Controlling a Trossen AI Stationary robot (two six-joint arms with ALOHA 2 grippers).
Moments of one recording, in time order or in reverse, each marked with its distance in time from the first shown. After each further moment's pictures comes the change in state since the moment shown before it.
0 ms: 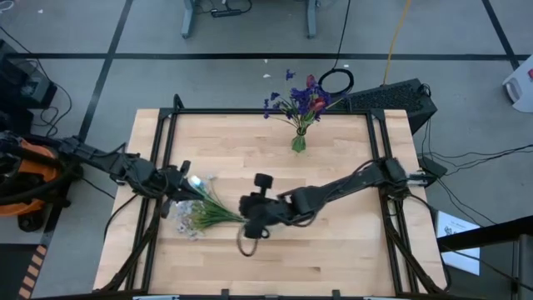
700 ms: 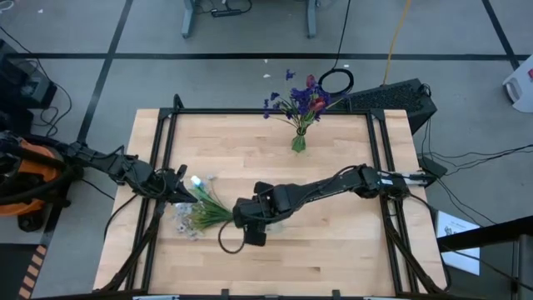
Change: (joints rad) left arm 0.000 -0.193 -0.111 -0.141 0.064 -0.021; right arm -0.036 0.260 0.484 -0.626 -0.395 0.258
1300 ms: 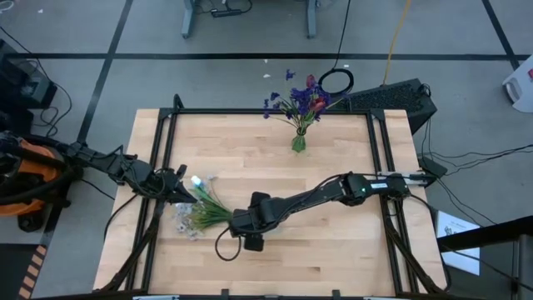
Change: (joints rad) left arm 0.000 -0.013 0.001 -0.001 0.010 -0.007; right arm 0.012 0.173 -0.001 0.029 -0.001 -0.020
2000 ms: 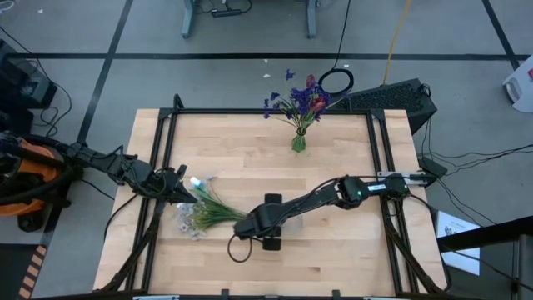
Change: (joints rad) left arm 0.000 0.000 0.000 -0.003 -0.007 -0.047; right arm 0.014 0.060 0.002 -0.313 -0.049 -0.050
